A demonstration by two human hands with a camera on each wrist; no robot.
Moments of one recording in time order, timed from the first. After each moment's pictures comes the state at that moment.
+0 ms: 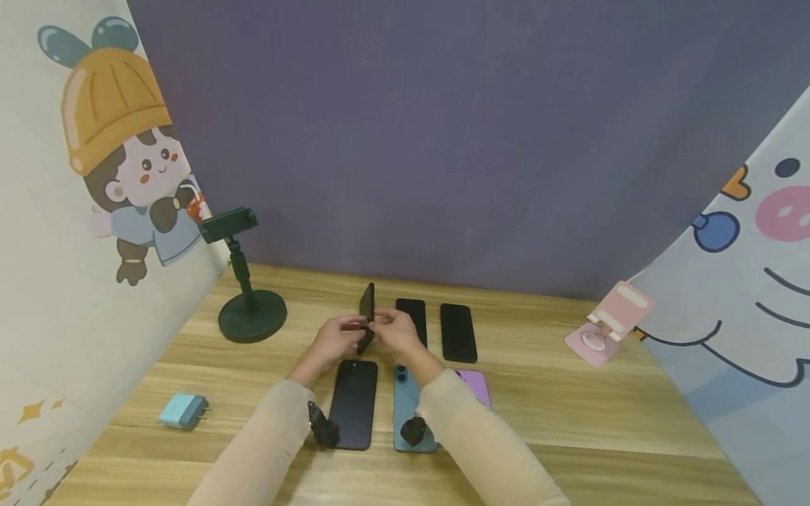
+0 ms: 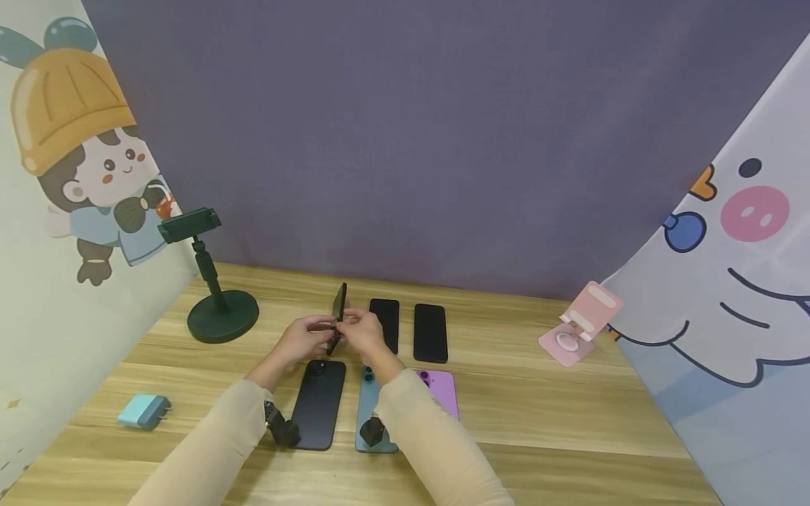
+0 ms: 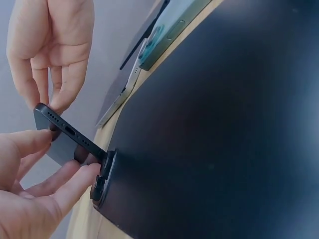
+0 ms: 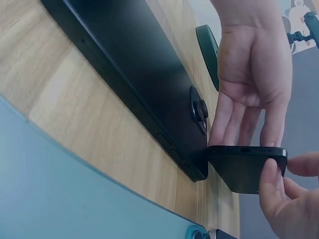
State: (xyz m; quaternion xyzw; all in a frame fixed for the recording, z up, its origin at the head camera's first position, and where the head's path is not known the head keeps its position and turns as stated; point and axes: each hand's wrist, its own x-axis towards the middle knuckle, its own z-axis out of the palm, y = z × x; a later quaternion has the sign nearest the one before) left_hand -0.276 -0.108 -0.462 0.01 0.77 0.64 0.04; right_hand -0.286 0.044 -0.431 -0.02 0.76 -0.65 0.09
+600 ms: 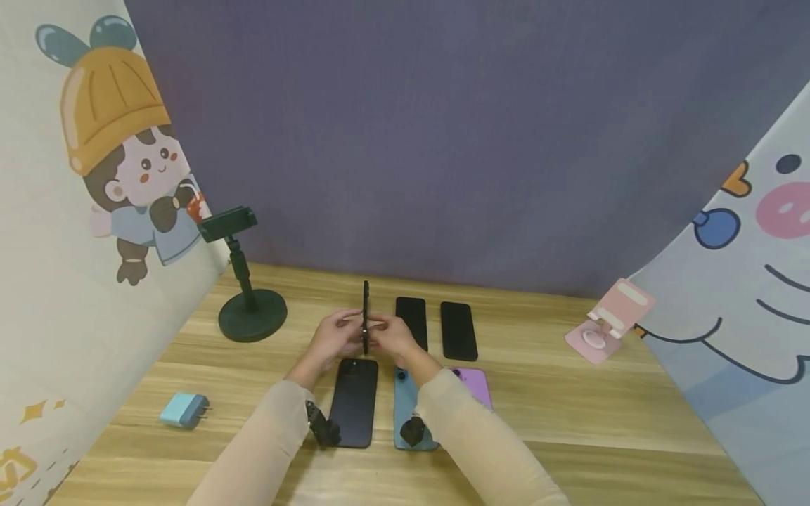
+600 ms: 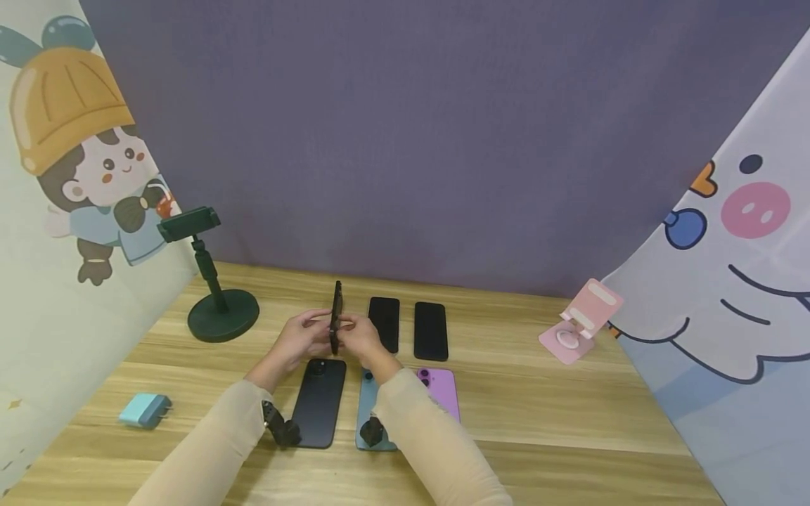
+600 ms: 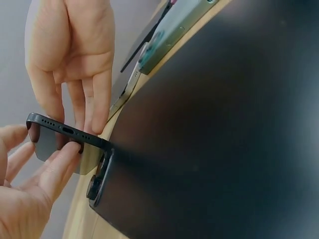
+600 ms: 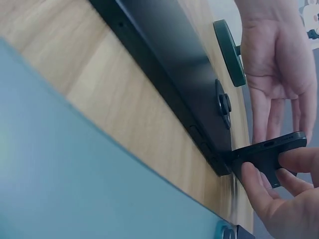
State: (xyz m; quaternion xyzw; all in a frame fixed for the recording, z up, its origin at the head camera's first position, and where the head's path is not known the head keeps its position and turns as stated) left_hand -0.274 -0.107 -0.461 0.00 0.67 0.74 0.03; right_hand -0.284 0.042 -0.442 -0.04 0.75 -0.65 0.14
